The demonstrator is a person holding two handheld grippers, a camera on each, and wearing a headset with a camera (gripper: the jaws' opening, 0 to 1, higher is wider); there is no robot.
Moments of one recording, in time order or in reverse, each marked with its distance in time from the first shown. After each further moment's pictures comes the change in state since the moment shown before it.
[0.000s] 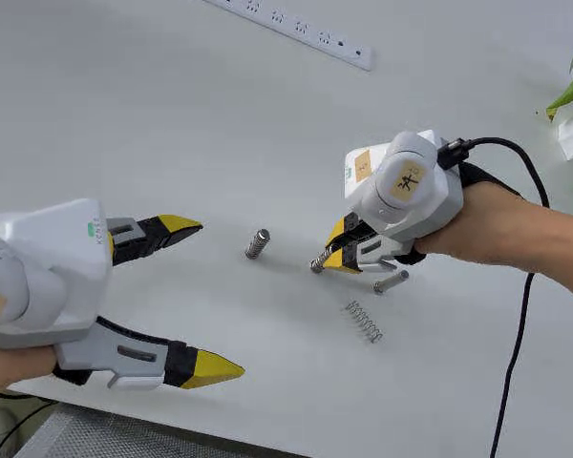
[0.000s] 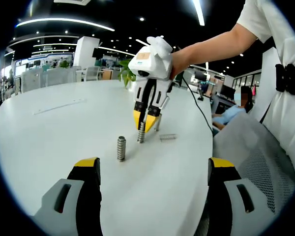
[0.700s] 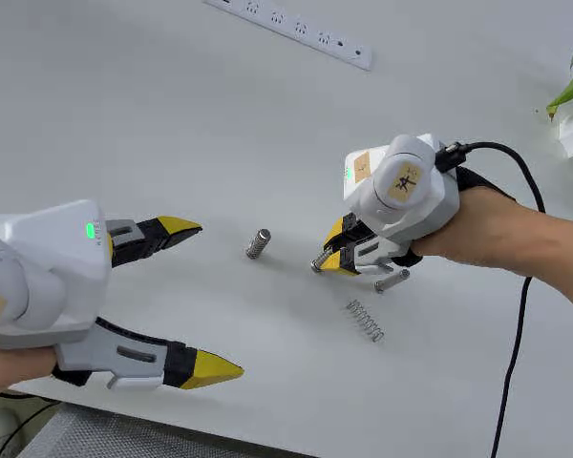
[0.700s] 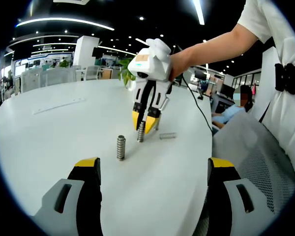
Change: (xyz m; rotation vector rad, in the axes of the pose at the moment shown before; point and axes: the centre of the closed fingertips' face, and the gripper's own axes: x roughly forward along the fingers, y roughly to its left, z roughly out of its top) left arm 0.002 -0.003 -0.004 0.002 0.010 -0.001; right arm 0.006 0.002 -0.002 0.029 -0.024 -0.005
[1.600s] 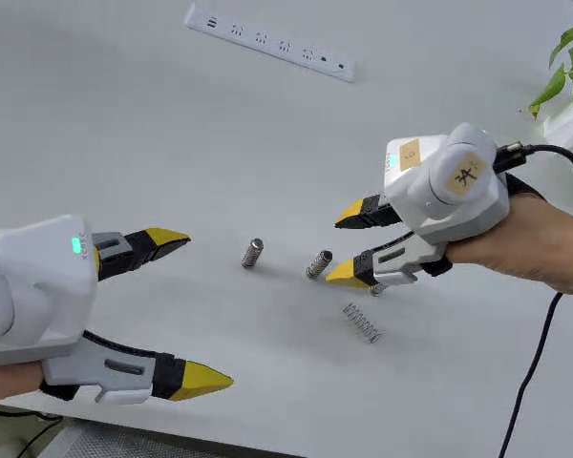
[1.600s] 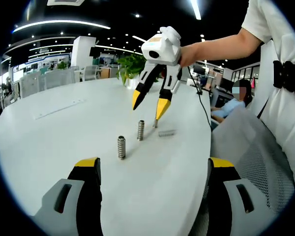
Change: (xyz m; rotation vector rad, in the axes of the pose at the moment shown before) left arm -0.012 -0.004 0.004 0.049 0.042 0.004; right arm -0.054 0.010 0.012 0.096 -0.201 -0.101
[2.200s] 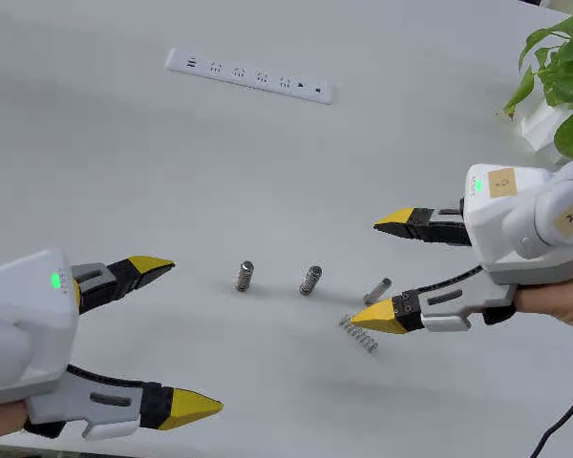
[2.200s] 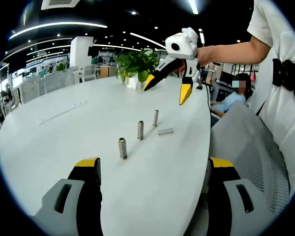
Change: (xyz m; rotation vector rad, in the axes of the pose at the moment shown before) left arm -0.009 -0.005 0.008 0.045 0.043 0.017; right arm -0.056 0.018 -0.018 0.166 -0.258 -0.134
